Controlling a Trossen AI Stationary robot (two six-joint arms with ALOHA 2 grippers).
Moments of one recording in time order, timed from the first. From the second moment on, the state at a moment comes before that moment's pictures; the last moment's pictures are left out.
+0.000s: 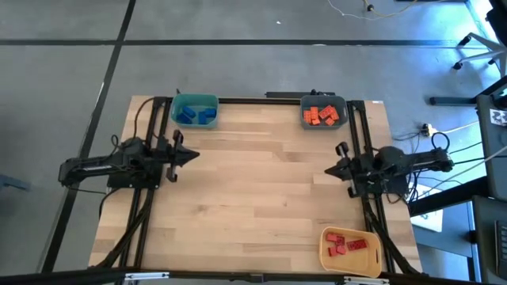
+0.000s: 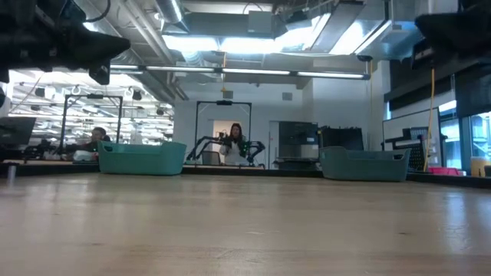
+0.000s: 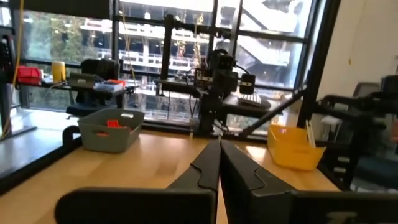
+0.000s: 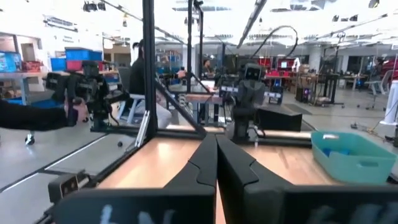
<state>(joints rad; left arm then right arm) 0.17 0.01 0.01 0.23 0.11 -0.15 0.19 0.00 0.06 0.12 -0.01 -0.01</state>
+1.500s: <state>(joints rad) 0.17 0.01 0.01 0.14 0.11 -0.04 0.19 0.01 0.01 0.05 0.16 0.02</state>
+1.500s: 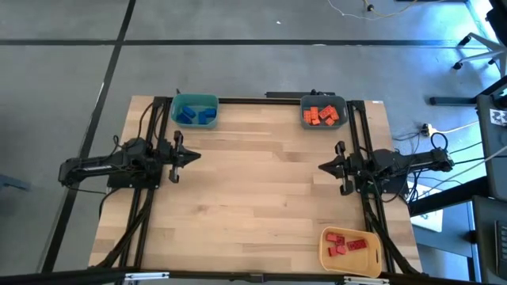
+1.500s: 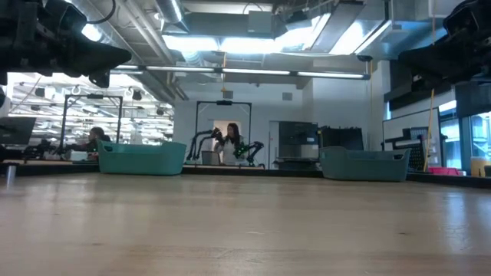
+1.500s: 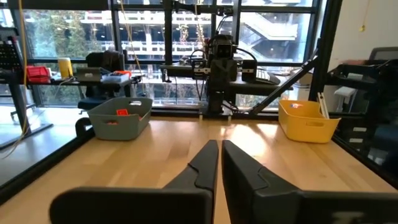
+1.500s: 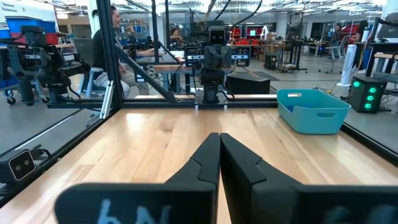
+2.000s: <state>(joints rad) 0.17 0.01 0.01 0.14 0.11 -0.04 0.19 0.01 0.01 0.05 0.16 0.02</state>
